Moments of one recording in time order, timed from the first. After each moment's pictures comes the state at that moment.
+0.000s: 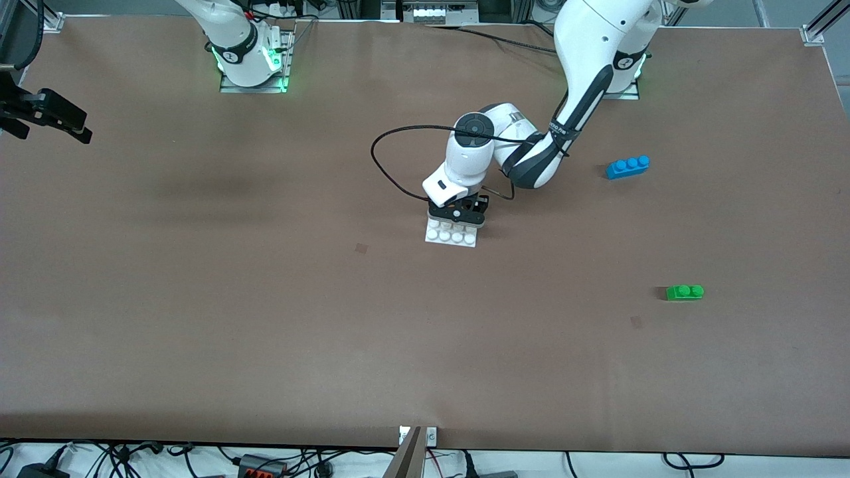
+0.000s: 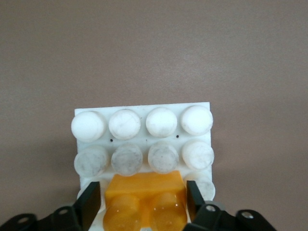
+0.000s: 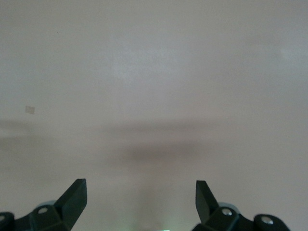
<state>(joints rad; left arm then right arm) -0.47 0.60 -0.30 -1.89 0.26 2.52 -0.78 -0.05 -0.05 0.04 -1.57 -0.04 1.51 0.03</state>
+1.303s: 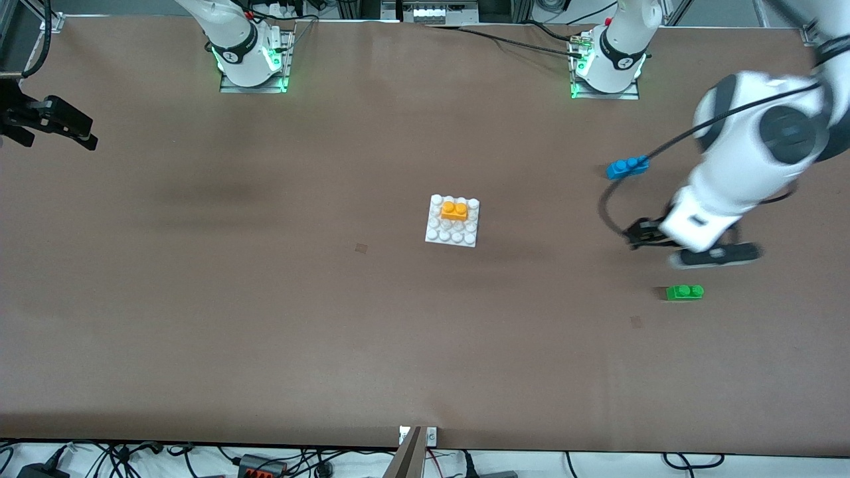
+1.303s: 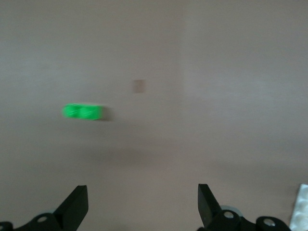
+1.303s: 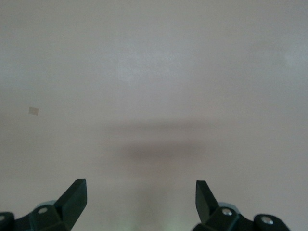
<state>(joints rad) 0.17 0.15 -0.30 -1.81 0.13 1.98 -0.30 -0.04 -0.02 0.04 -1.54 -0.04 1.51 0.03</state>
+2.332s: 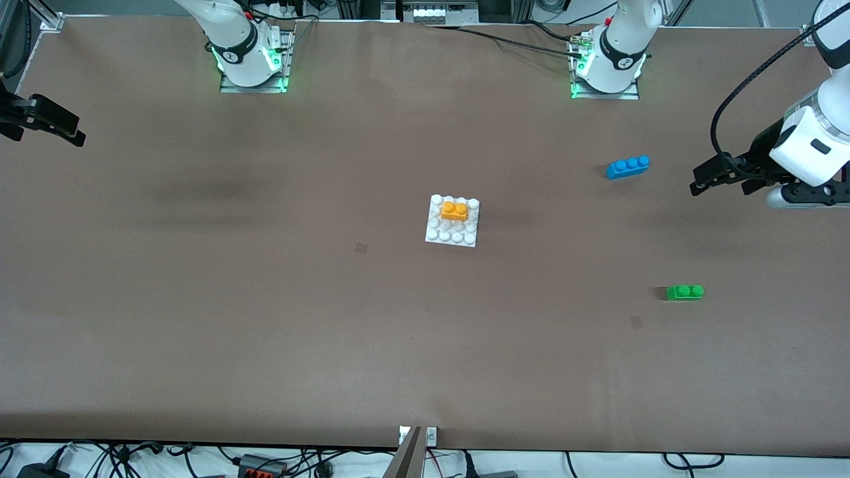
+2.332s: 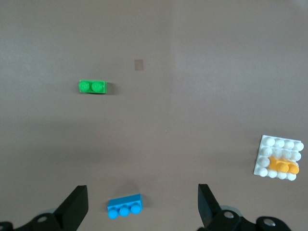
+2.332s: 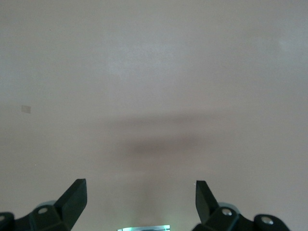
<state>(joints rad) 0.20 -0.01 -0.22 -1.75 -0.08 1.74 -0.07 0.01 -0.02 -0.05 -1.54 -0.04 1.48 0.03</state>
